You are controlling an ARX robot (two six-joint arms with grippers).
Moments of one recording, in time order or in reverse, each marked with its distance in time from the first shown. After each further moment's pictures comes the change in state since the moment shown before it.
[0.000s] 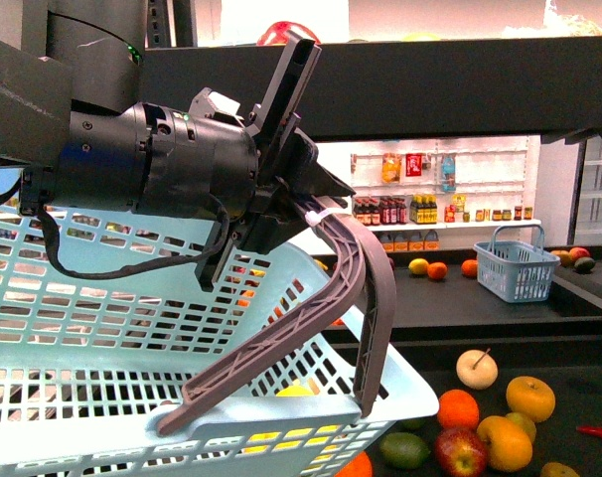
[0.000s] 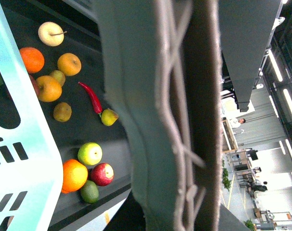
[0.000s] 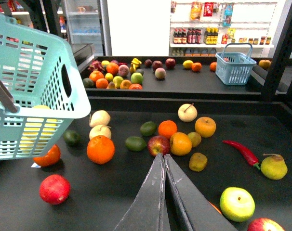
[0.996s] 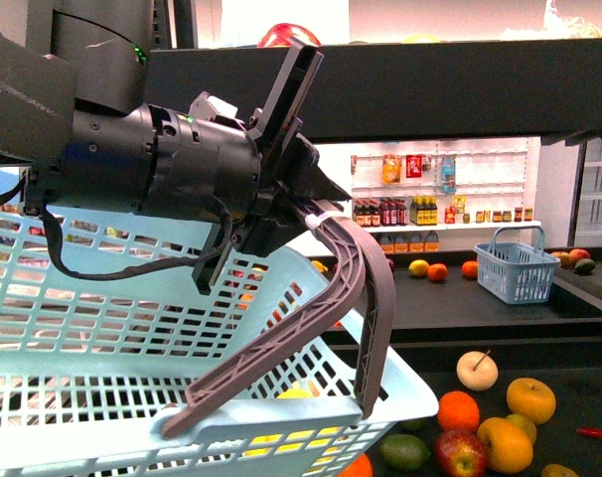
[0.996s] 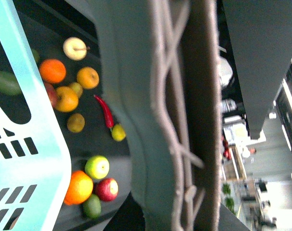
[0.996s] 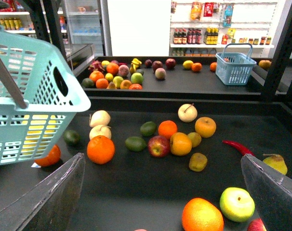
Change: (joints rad) left arm -0.006 0.004 0.003 -0.006 -0.168 -0.077; right arm 0.000 -0.001 0.000 0.000 0.000 -0.001
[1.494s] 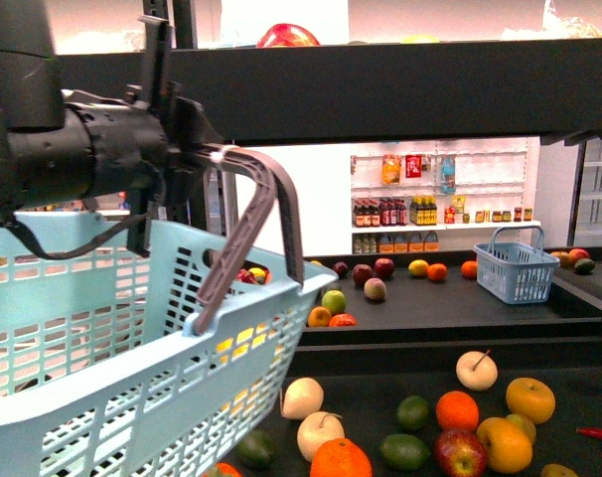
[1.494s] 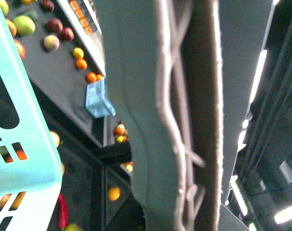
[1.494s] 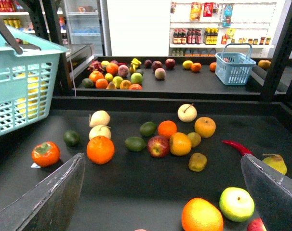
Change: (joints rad) left arm 0.159 0.039 -0.061 0.430 -0.214 -0.282; right arm 0.000 0.000 0.000 0.000 0.000 0.000
